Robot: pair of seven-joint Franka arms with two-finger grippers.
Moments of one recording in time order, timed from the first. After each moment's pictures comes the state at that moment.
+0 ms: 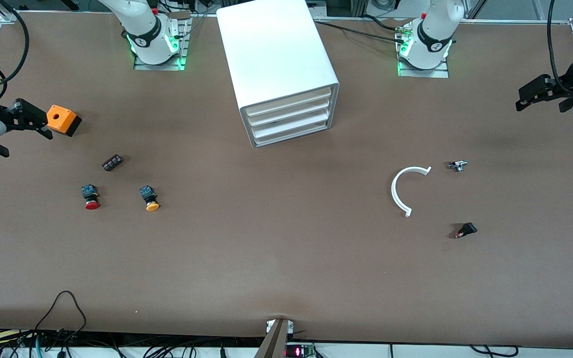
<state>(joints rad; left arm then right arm) 0.04 -0.11 0.02 -1.74 0.00 1.56 0.07 0.08 0.04 -0.13 -1.64 0.05 1.76 -0.52</state>
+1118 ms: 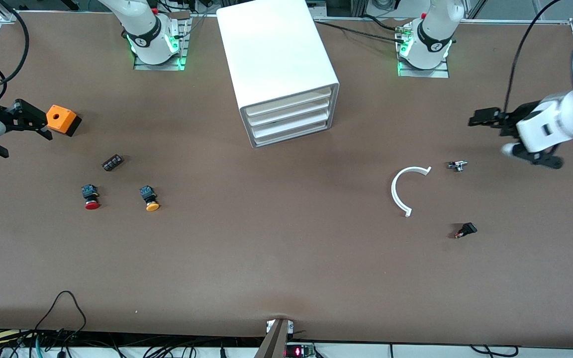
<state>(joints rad) 0.04 0.14 -0.04 -1.75 -0.20 1.48 0.27 0.08 0.04 -0.13 -1.64 0.05 1.77 -0.52</state>
